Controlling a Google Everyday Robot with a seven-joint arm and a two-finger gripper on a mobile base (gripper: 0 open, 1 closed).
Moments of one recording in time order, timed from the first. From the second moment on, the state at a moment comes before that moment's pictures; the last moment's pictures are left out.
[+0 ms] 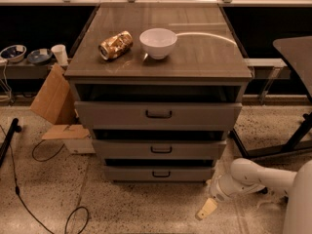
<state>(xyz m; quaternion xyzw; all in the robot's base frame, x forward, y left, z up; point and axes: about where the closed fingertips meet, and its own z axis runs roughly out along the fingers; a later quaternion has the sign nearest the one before) 0.467 -0.205 0.319 -0.47 0.84 0.23 0.12</state>
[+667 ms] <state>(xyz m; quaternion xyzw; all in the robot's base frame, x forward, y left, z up) 0.495 -0.225 0.271 -0.40 0.87 0.24 0.15</state>
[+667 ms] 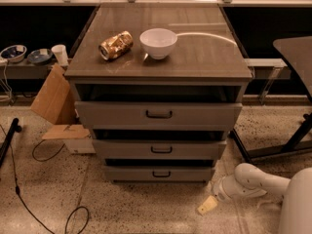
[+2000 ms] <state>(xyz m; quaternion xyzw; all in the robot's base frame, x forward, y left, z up) 0.545 -0.289 0.200 -0.29 0.89 0.25 0.26</state>
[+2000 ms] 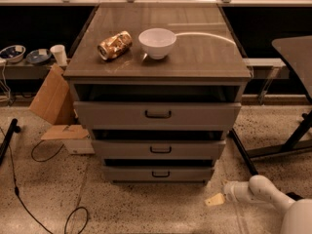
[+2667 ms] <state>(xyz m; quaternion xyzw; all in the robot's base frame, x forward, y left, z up) 0.582 -0.312 0.193 -0.31 0.87 0.25 0.29</state>
